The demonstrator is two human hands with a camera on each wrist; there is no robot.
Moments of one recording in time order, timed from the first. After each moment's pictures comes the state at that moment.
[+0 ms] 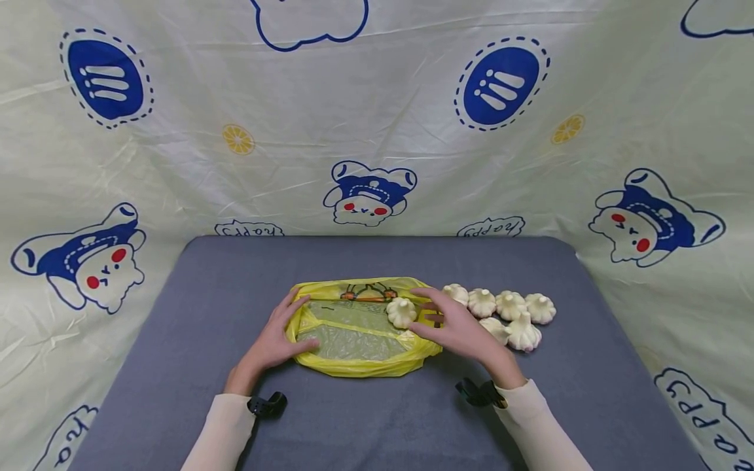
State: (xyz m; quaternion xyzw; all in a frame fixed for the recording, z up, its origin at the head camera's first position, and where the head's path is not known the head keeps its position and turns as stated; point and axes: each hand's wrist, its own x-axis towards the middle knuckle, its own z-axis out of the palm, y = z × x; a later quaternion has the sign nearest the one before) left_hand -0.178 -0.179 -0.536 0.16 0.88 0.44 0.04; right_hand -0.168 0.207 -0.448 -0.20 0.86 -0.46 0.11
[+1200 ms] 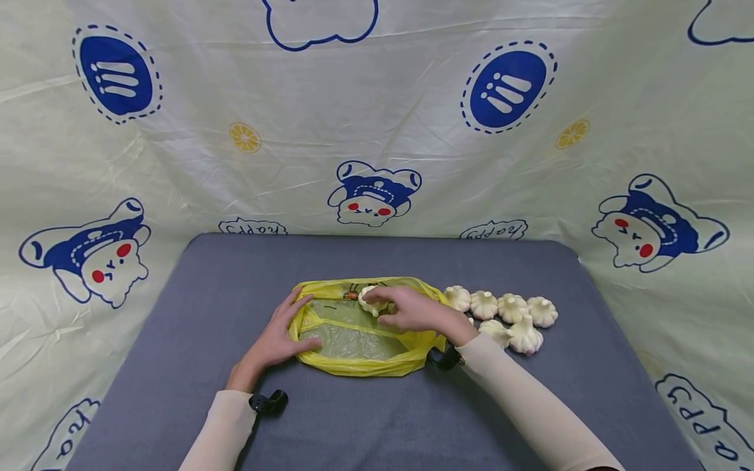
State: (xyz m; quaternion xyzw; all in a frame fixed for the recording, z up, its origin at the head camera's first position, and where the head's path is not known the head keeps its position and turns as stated) left_hand -0.180 -0.181 -0.538 0.16 0.88 0.44 0.04; right_hand -0.224 0.140 -0.441 -0.35 0.86 -0.30 0.20
